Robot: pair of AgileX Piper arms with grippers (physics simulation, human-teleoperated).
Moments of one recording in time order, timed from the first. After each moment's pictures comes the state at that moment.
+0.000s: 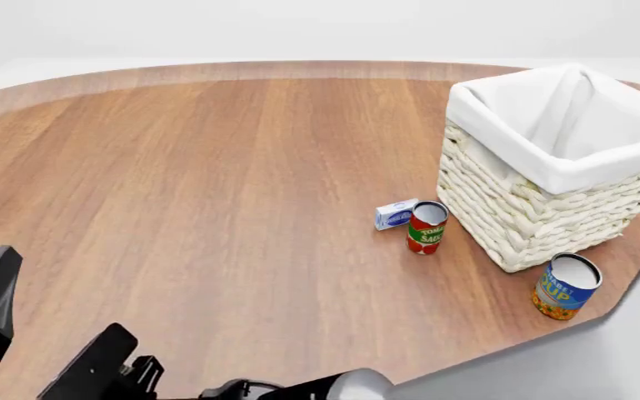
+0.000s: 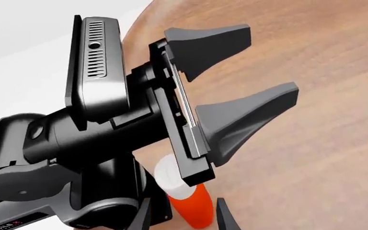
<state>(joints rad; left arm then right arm) 0.00 0.01 0.00 0.00 0.00 1.42 1.97 -1.13 -0.33 0.24</state>
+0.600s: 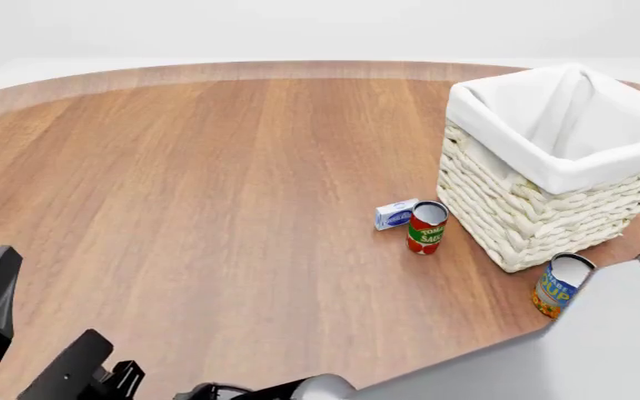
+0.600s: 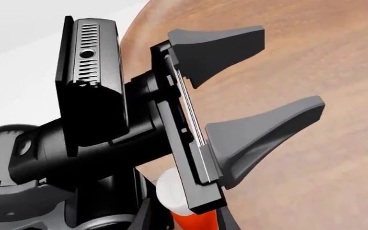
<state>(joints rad) 0.00 0.01 0.00 0.00 0.00 1.43 2.04 -1.22 -0.29 0.24</state>
